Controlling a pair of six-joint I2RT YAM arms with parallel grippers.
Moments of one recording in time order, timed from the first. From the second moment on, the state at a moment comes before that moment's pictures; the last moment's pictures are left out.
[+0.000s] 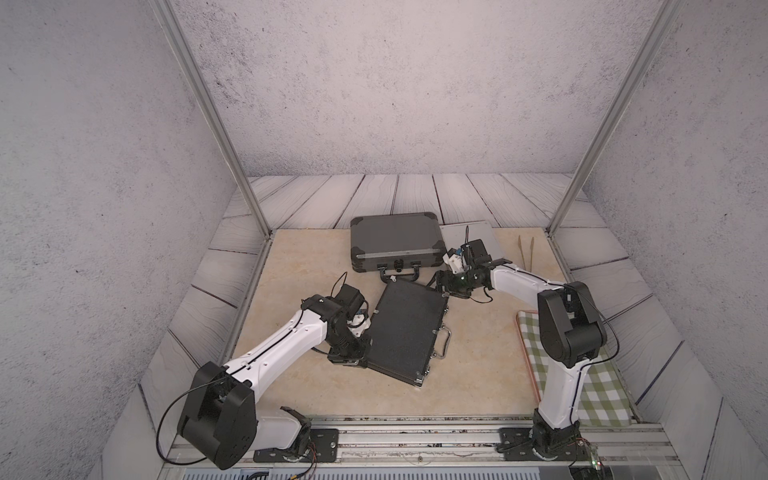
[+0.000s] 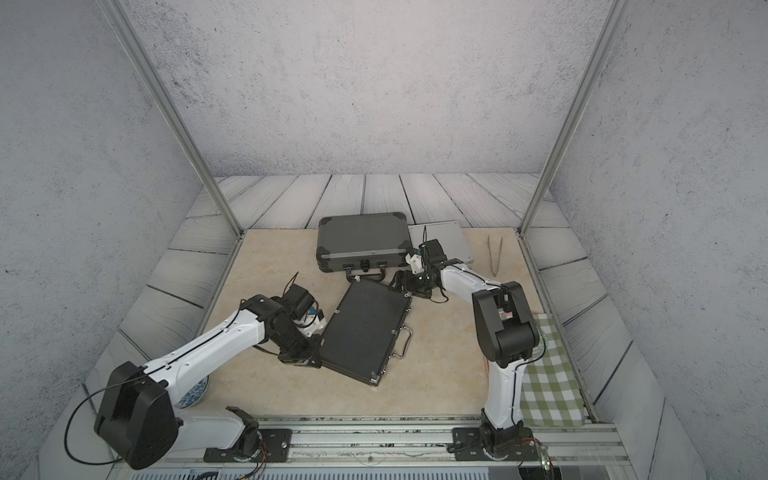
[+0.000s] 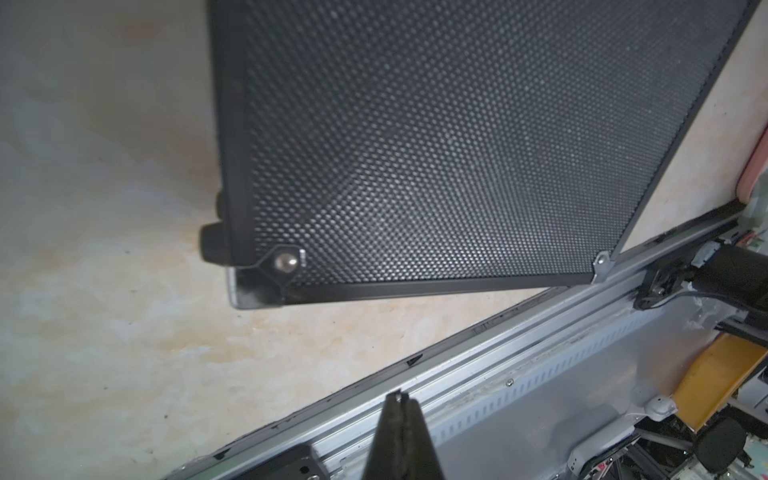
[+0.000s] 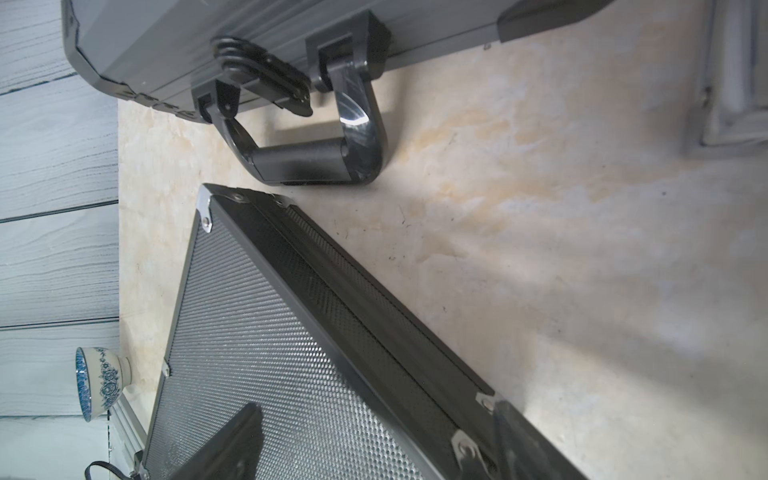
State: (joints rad) left arm -0.56 1.34 0.94 -1.08 0.41 -0.33; right arm 0.35 1.94 1.35 -0.45 -0.52 0.36
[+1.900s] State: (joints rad) left arm -0.40 1.81 1.27 -0.97 0.00 -0.51; right arm 0.45 1.56 0.79 -0.23 -0.43 0.52
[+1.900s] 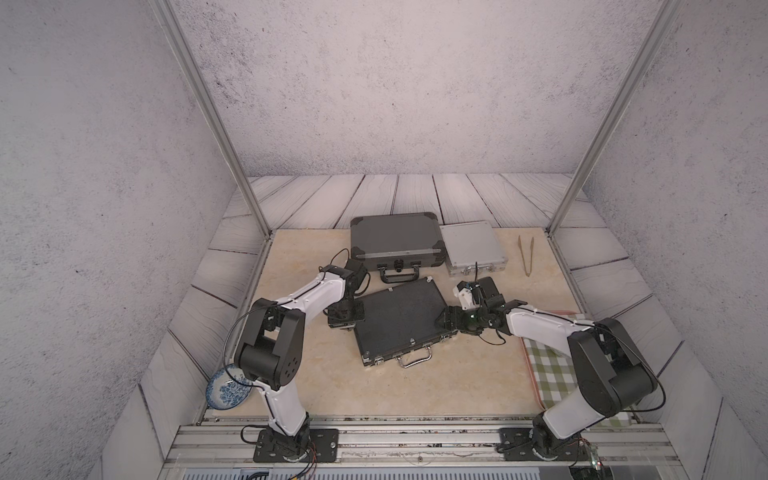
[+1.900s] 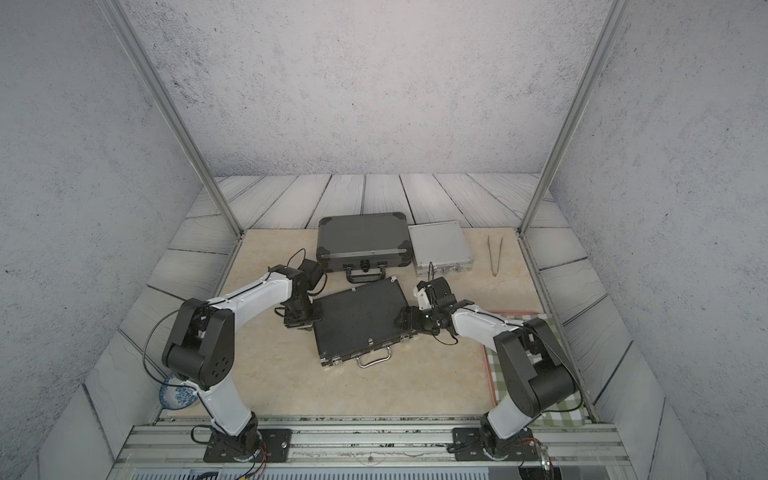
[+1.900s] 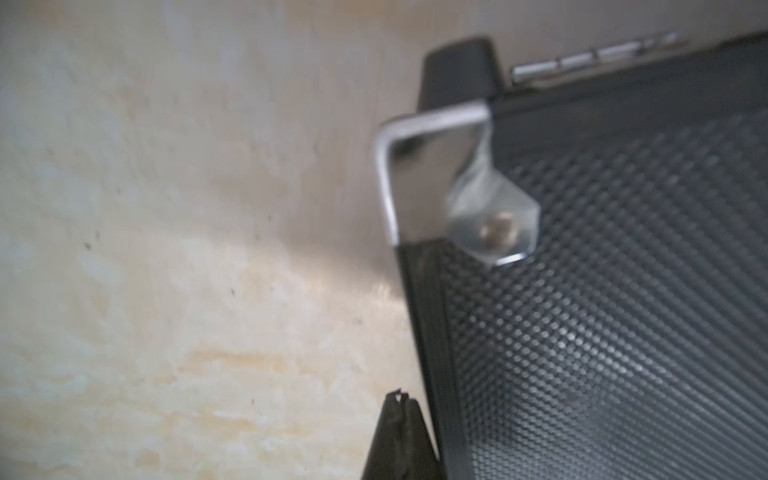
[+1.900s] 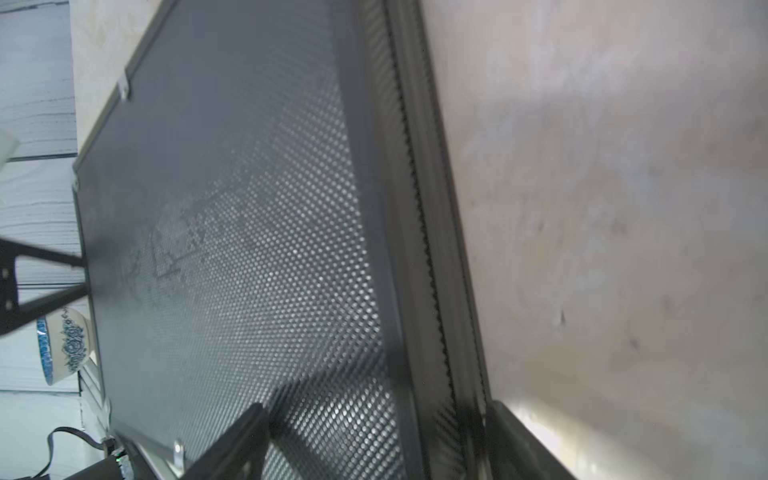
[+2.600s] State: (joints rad) left arm -0.37 1.91 1.37 -0.85 0.00 -0.53; right arm 0.46 1.61 0.87 -0.30 -0.38 0.62
